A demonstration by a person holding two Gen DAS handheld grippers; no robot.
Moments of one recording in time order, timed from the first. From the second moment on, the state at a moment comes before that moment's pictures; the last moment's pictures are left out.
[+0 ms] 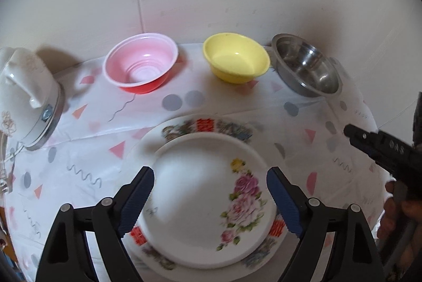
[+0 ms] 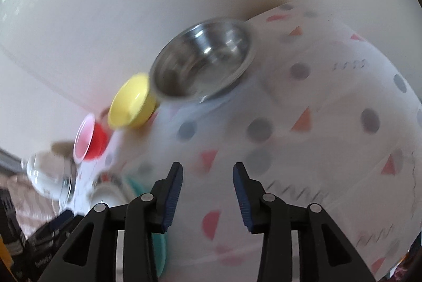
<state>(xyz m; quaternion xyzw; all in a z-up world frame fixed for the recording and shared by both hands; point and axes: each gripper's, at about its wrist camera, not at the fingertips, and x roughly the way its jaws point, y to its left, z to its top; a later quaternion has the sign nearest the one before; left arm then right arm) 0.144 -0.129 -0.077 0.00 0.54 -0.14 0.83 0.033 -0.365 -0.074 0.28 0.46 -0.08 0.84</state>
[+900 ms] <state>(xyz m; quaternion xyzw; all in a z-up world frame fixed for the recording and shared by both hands) 0.174 -0.150 -0.081 -0.01 0.56 -0.10 0.82 0.136 -0.442 -0.103 0.37 0.46 -0.11 0.80</state>
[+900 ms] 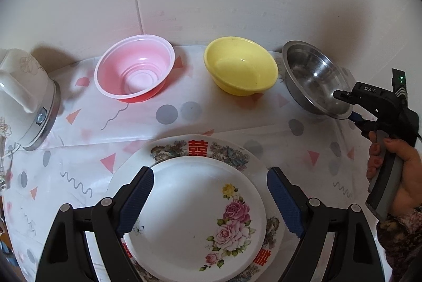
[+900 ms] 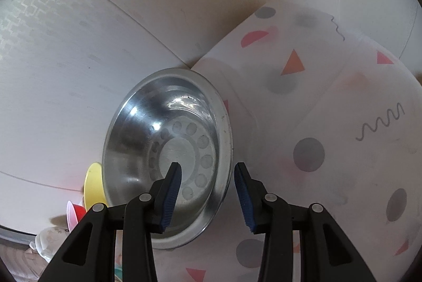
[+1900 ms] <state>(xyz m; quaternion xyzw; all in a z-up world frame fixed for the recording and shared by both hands) 0.199 -0.220 -0.084 0.04 0.56 -0.14 0.82 0.097 -0.440 -0.107 0.33 0.47 -0.07 0.82</state>
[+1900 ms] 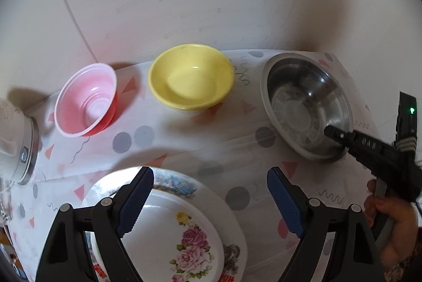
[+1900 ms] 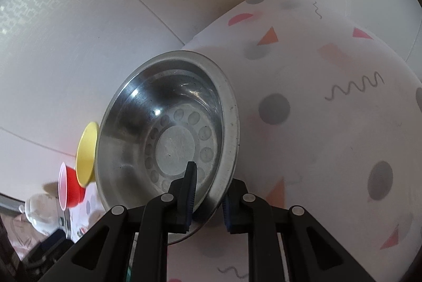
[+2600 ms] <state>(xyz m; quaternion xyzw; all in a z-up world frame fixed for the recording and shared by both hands) 0.215 -0.269 -0.092 0.09 0.55 -0.16 0.81 0.108 -0.433 -0.124 0.34 0.48 -0.07 0.81</state>
